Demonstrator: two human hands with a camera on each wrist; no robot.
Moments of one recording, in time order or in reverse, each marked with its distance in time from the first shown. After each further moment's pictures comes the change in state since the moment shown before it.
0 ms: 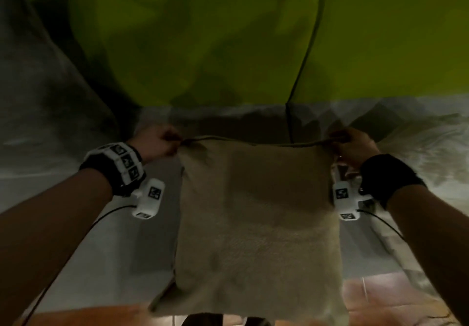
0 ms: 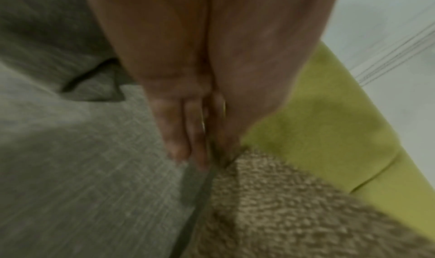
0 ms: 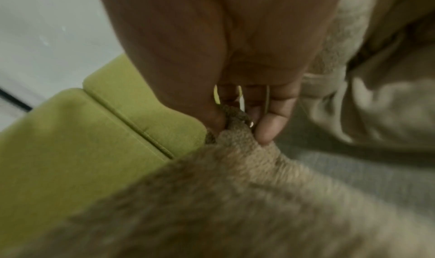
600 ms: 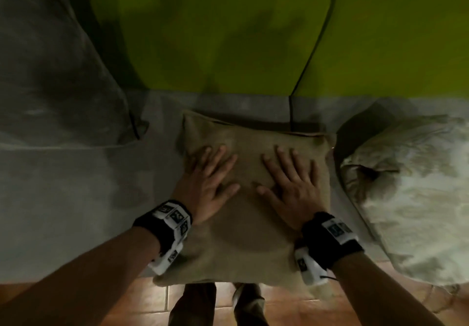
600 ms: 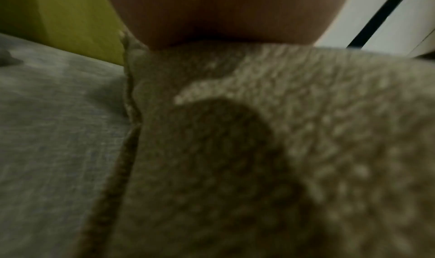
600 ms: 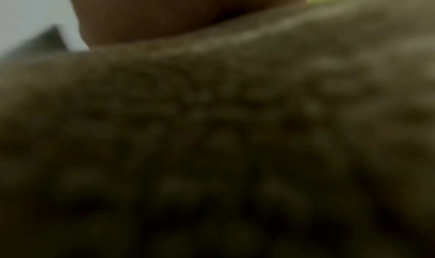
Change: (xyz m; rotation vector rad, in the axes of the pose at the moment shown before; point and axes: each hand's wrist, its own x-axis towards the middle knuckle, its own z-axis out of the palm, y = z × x) left_hand -0.118 0.001 0.124 0.531 0.029 0.436; right_hand -0.167 -0.019 0.097 -0.615 -0.151 -0.581
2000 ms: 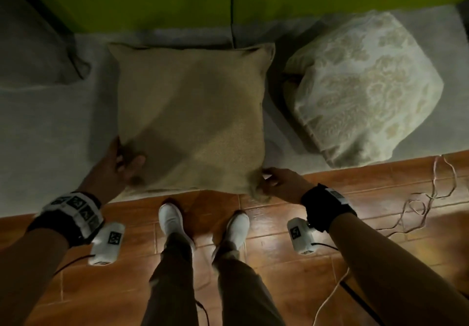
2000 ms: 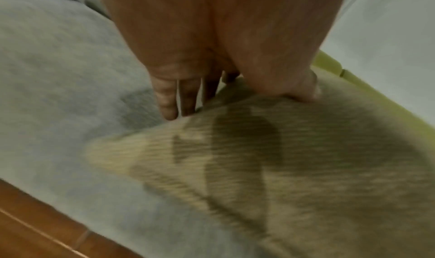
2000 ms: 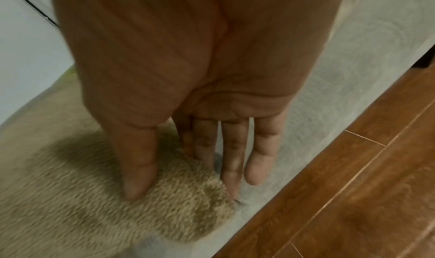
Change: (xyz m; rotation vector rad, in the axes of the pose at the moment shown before) left_hand -0.153 0.045 0.030 -0.574 0.032 -0.570; right_hand -0.177 0.134 0.095 0.611 -0.452 0.240
